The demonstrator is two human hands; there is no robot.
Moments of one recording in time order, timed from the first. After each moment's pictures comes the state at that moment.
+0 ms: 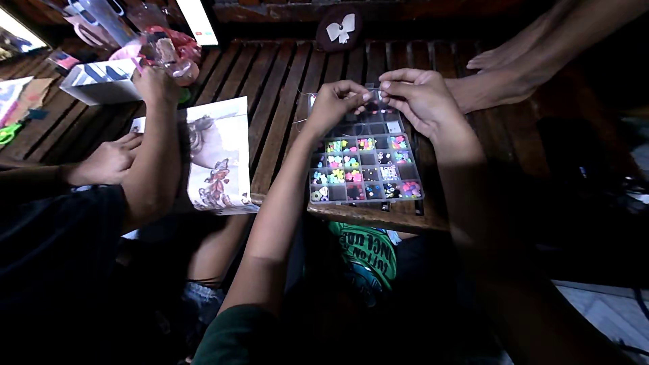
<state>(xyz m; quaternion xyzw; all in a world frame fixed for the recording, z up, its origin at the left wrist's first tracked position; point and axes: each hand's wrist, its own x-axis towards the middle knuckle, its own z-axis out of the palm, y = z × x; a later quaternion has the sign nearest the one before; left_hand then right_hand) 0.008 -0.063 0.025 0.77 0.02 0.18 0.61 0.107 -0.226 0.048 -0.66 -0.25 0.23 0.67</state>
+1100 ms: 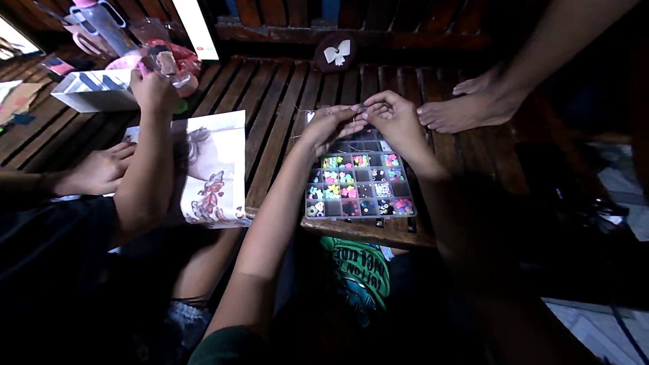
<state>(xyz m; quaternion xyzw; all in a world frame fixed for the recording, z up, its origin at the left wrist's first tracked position) 0.006 -0.072 0.039 0.58 0.16 0.09 0.79 0.103 -0.215 0.029 -0.75 -0.41 0.06 0.51</state>
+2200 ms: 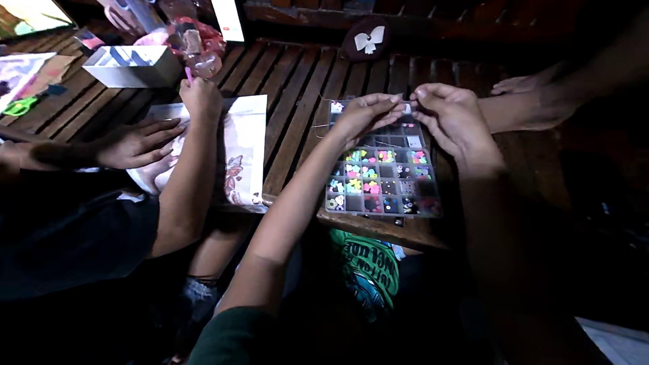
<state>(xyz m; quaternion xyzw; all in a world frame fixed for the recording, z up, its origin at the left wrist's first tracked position) 0.010 -0.081 0.037 0.58 0.11 0.10 0.80 0.115 -0.229 0.041 -0.67 -0.28 0.19 0.66</state>
